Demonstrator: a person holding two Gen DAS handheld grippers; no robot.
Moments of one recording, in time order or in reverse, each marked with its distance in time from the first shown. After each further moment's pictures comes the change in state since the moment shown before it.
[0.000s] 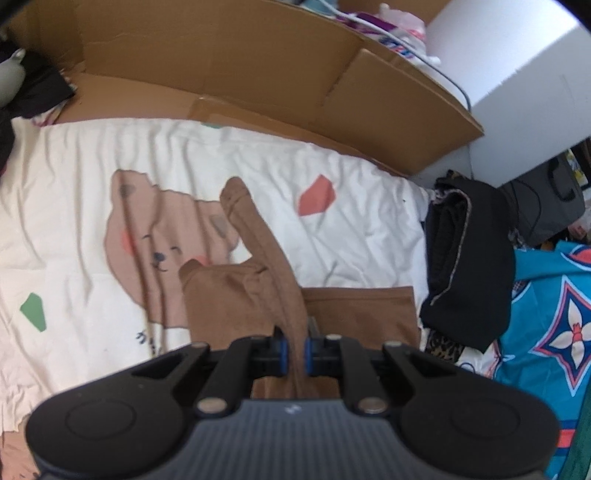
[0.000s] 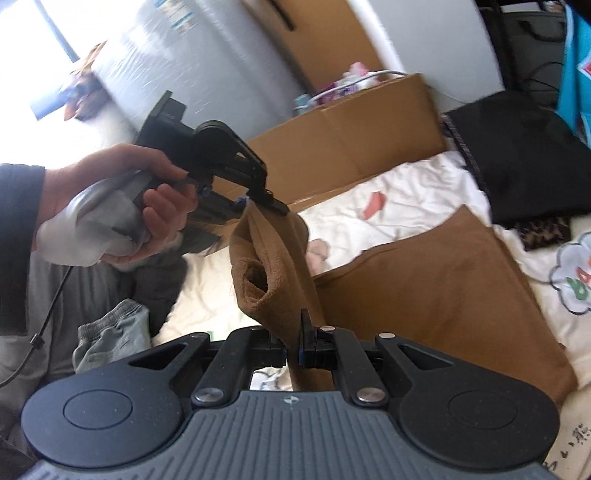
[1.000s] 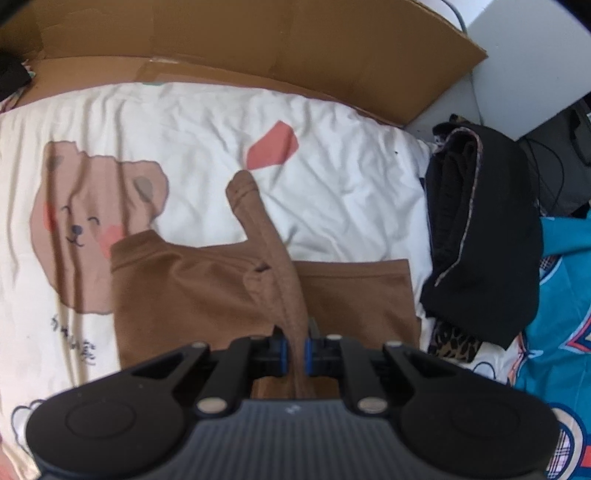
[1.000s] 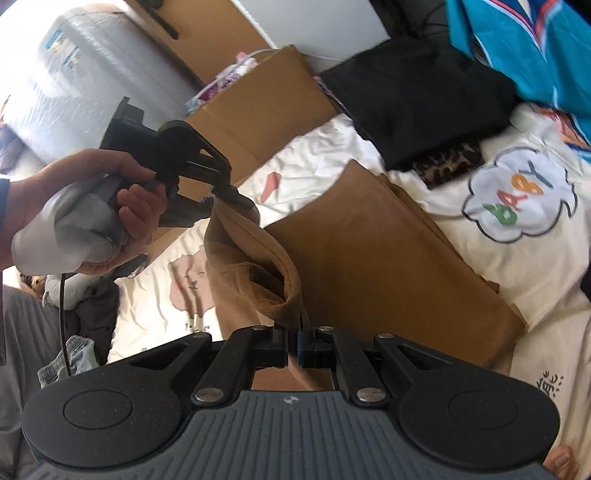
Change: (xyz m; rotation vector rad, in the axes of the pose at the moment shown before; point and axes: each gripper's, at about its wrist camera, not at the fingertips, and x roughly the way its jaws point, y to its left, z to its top) left arm 0.105 -0.071 -0.025 0.012 0.041 0.061; right arm 0.012 -0.108 -0.038 0.246 0.009 -0.150
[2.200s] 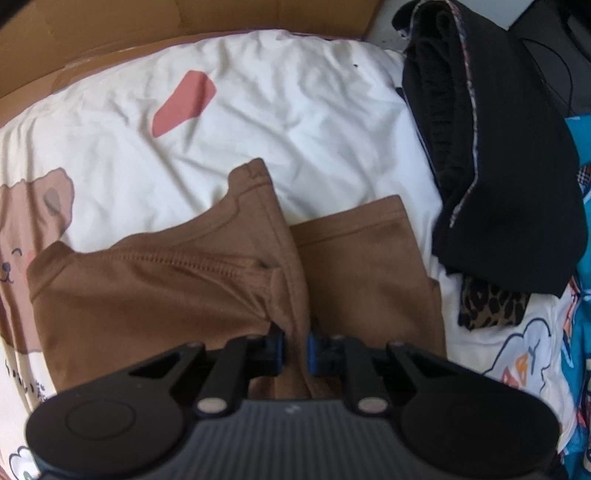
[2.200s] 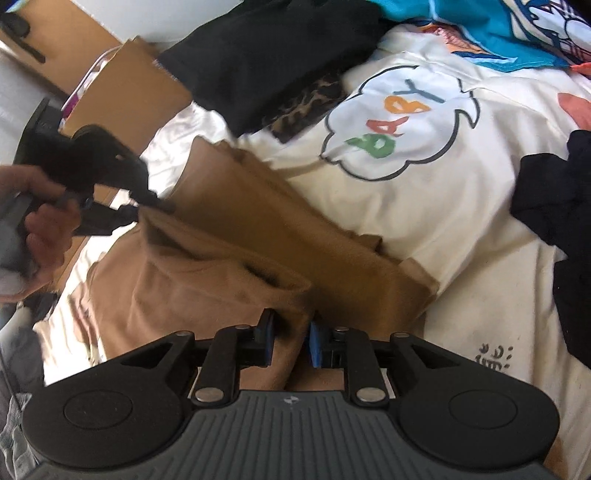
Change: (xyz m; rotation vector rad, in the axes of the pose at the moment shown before) left arm 0.087 -0.078 -0.019 0.215 0.093 0.118; right arm 0.045 -0.091 -0.010 0.259 0.018 -0.225
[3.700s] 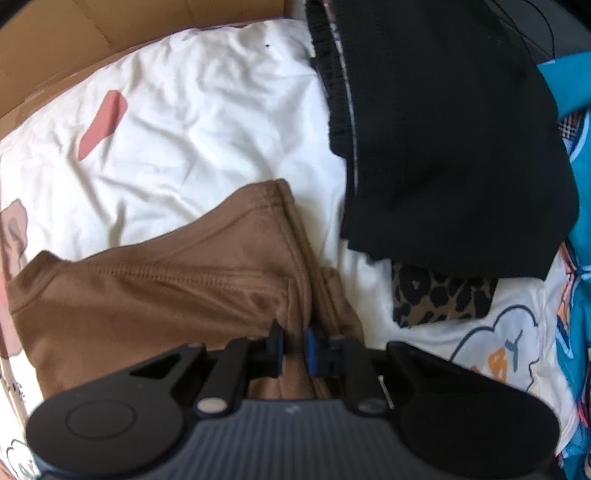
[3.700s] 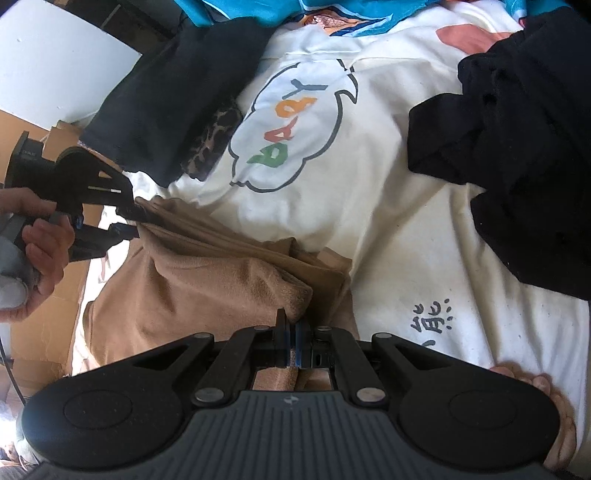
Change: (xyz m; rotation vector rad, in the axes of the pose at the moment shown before) left arm 0.016 -0.082 0.003 0.063 0.030 0.049; right arm -0.023 -0.042 -0.004 0.301 -0.045 -0.075
